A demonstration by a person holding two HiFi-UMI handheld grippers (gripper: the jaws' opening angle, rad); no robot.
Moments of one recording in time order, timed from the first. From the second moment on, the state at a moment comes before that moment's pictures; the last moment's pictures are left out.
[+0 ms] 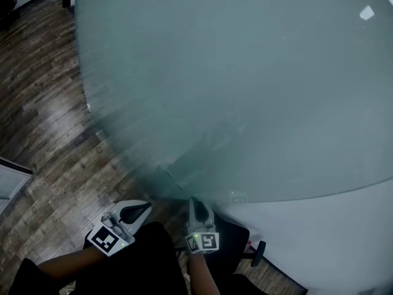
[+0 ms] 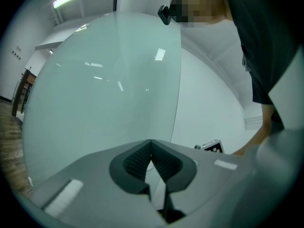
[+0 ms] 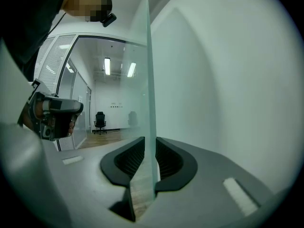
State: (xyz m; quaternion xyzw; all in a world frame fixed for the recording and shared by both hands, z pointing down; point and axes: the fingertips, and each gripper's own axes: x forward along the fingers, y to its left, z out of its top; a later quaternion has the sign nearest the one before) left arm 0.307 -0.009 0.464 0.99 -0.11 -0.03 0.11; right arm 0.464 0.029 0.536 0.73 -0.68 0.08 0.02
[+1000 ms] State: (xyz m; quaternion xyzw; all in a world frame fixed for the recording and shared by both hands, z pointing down) left arm 0.379 0.002 0.479 0.99 -0.14 0.01 0.10; right arm 0.504 -0.001 0.536 0.68 -0.73 0.07 0.03
